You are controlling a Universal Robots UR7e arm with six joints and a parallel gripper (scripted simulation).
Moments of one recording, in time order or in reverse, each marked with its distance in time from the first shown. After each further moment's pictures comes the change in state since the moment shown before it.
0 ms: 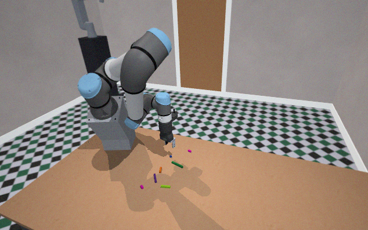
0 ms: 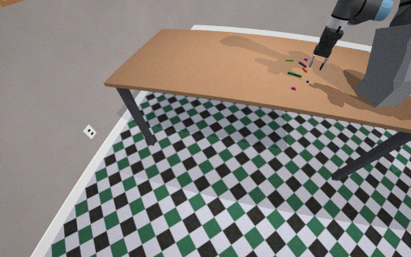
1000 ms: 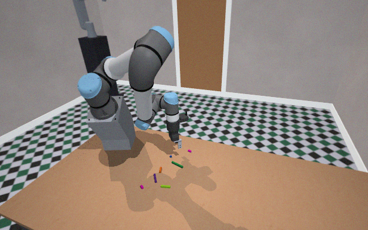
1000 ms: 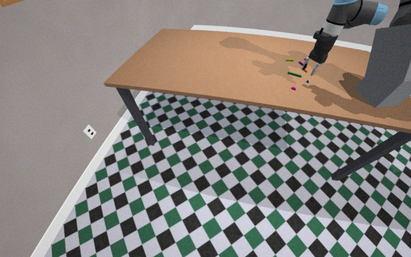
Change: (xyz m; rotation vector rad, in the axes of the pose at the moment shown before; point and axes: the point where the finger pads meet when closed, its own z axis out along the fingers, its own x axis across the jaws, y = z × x) arm 0.031 -0.041 0.012 0.002 -0.003 0.592
